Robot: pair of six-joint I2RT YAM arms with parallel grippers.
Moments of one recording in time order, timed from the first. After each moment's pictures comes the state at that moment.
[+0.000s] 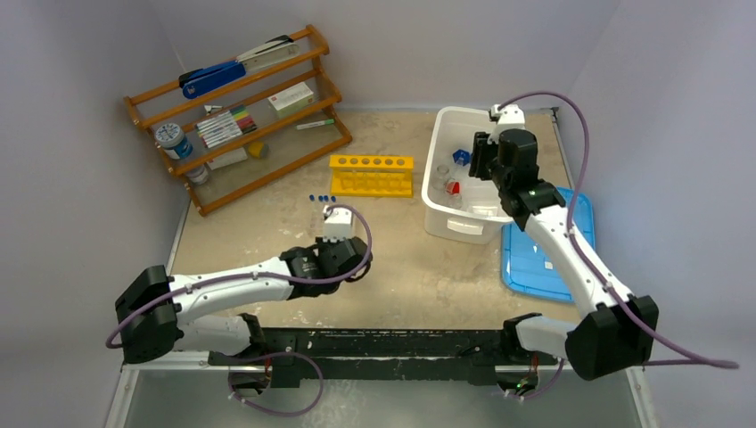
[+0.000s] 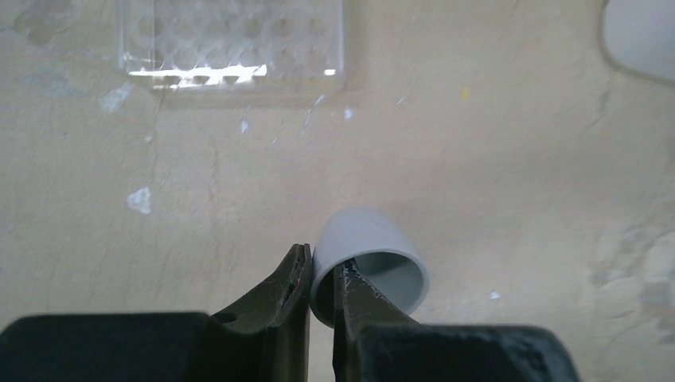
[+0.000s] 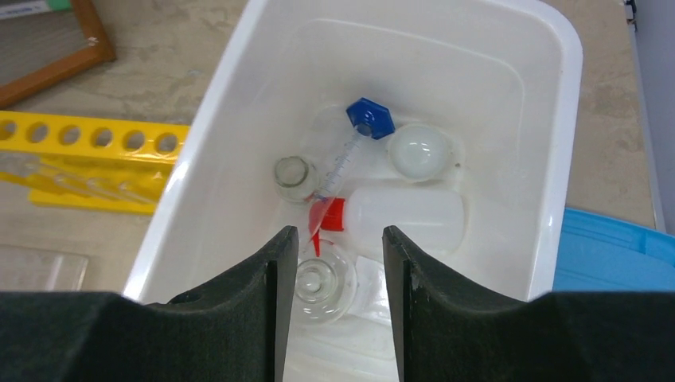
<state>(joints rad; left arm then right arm) -1.12 1.24 0.74 -0.54 -0.71 -0.87 0.26 1.25 1.08 -0.26 0.20 0.10</state>
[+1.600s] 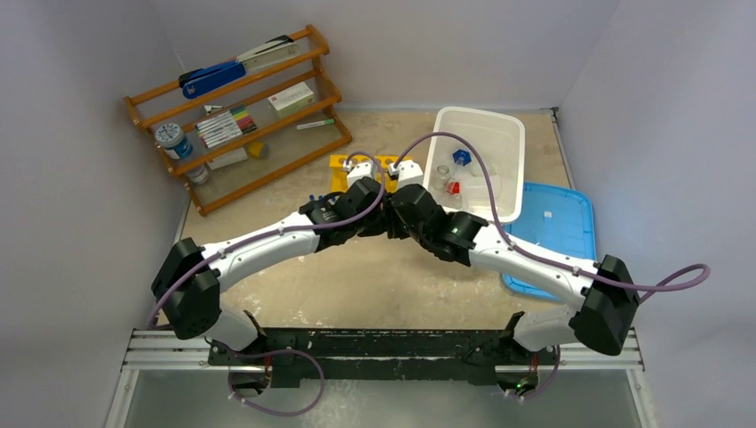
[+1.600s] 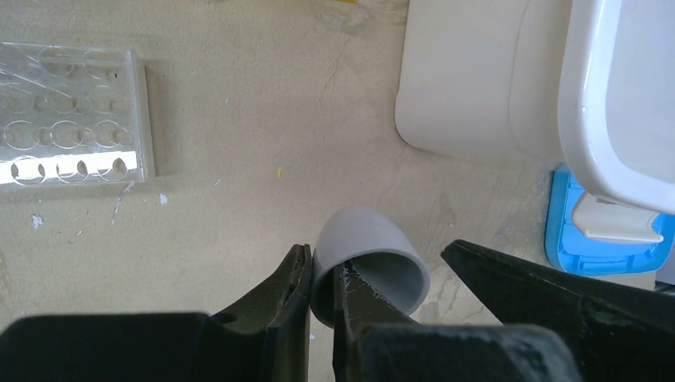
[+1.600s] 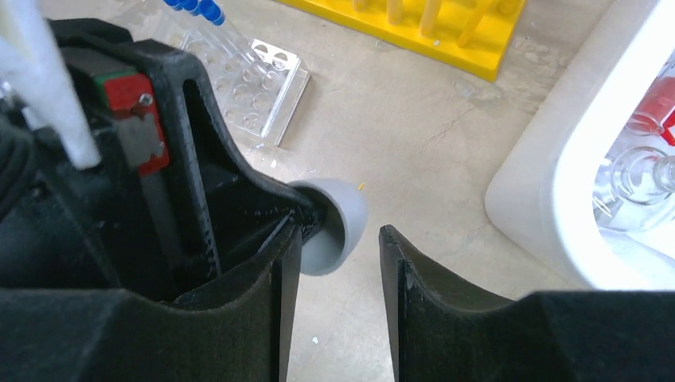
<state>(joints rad) -0.88 1.50 1.12 -0.41 -0.27 -0.86 0.95 1.34 1.06 -0.38 0.42 0.42</state>
